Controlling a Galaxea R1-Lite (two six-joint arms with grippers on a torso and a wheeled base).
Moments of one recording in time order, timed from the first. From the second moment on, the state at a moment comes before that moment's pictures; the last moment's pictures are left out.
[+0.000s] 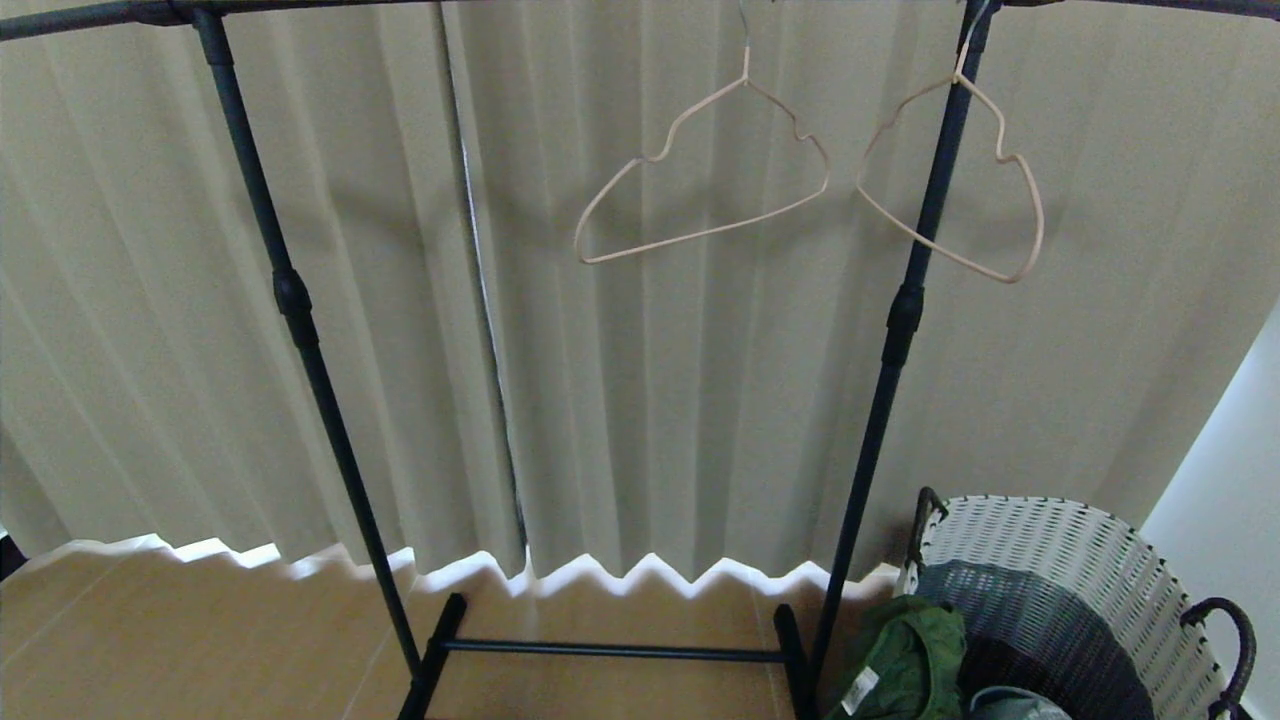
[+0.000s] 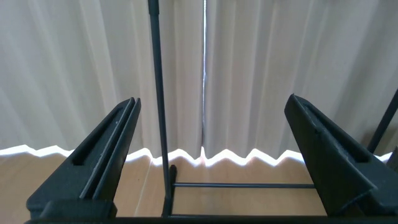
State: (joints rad) left arm 0.00 0.00 0.00 -0.10 0.00 0.02; right arm 0.02 0.69 -0.22 0.10 -0.09 -0.56
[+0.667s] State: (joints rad) left arm 0.00 0.00 0.00 -0.10 0.00 0.01; right arm 0.03 1.31 -0.20 -0.09 -0.11 -0.85
